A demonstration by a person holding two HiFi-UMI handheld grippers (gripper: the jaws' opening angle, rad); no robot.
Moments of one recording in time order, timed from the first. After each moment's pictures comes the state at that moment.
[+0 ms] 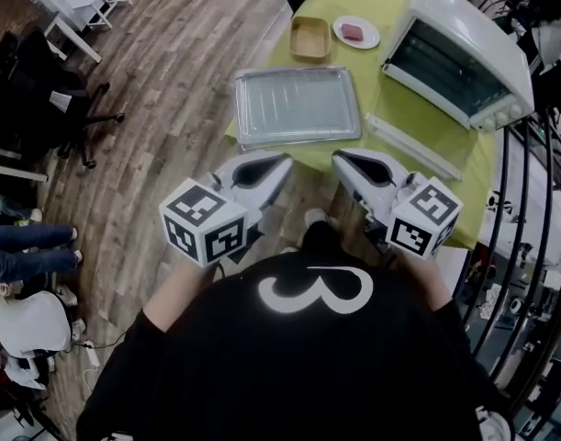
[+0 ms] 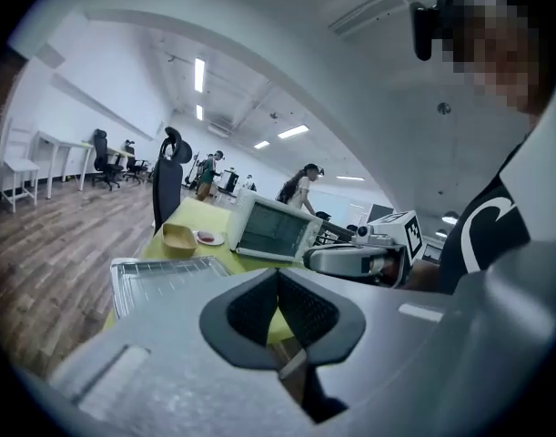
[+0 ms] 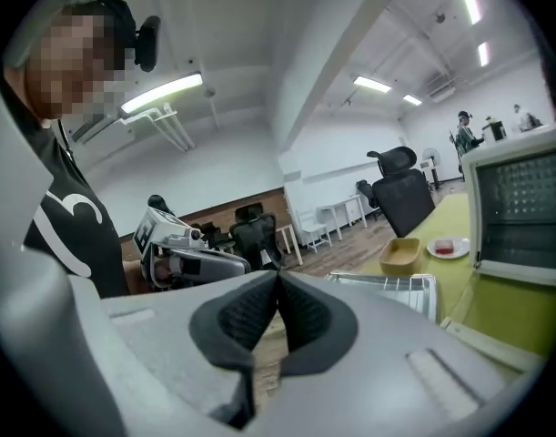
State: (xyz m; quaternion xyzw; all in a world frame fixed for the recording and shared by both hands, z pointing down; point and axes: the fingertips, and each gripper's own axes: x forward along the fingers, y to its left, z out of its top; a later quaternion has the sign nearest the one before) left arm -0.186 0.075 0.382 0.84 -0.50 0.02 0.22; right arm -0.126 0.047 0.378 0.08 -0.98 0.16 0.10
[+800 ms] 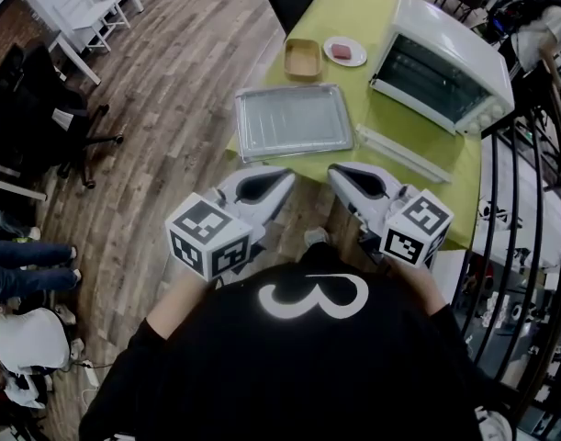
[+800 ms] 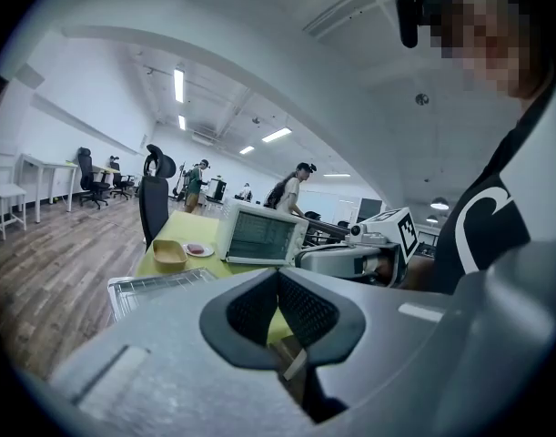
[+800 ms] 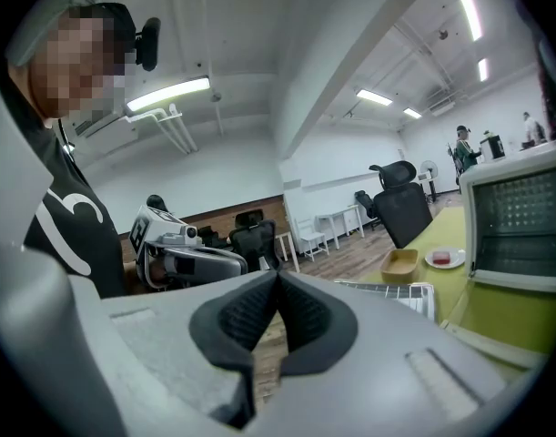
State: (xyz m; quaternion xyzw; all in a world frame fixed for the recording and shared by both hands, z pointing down) left arm -0.170 0.109 0.353 0.86 -0.48 0.03 0.17; right arm -0.118 0.080 0.357 0.10 -0.98 0.14 0.08
